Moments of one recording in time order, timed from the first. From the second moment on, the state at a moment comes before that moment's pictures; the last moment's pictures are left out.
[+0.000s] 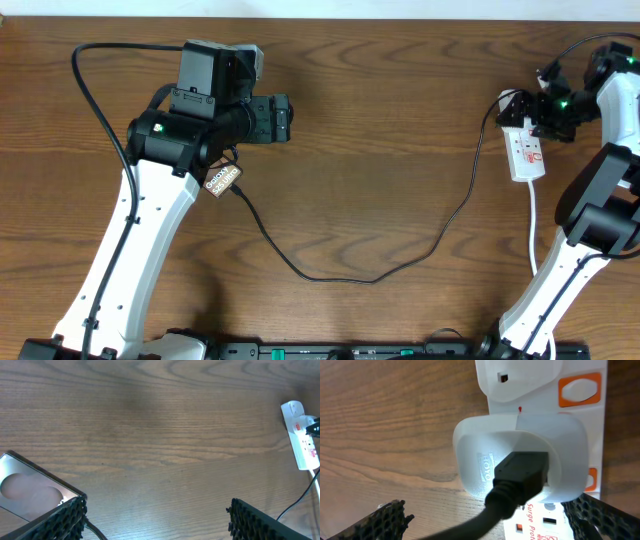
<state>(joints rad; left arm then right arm) -0.27 1.46 1.47 -0.87 0.17 -0.25 -0.40 2.34 2.03 -1.22 -0.45 -0.26</state>
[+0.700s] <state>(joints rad) -0.27 1.46 1.47 -0.87 0.17 -0.25 -0.39 2.35 2.00 -1.16 -0.43 -0.25</state>
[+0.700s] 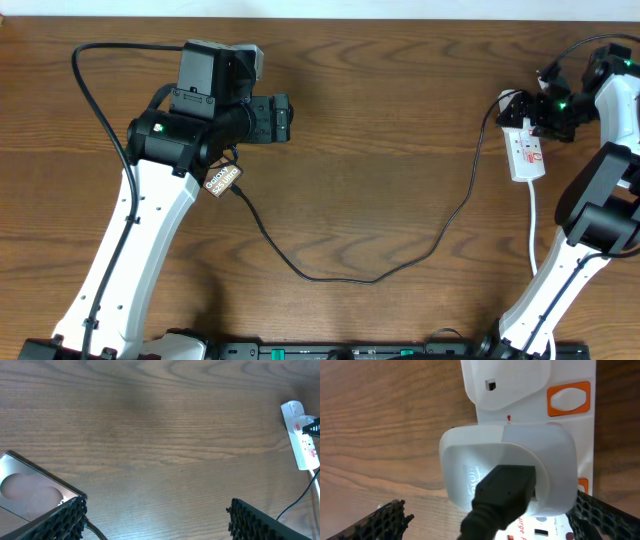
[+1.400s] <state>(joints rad) -0.27 1.46 1.47 -0.87 0.17 -0.25 -0.39 2.35 1.99 -1.13 -0.48 -0.23</state>
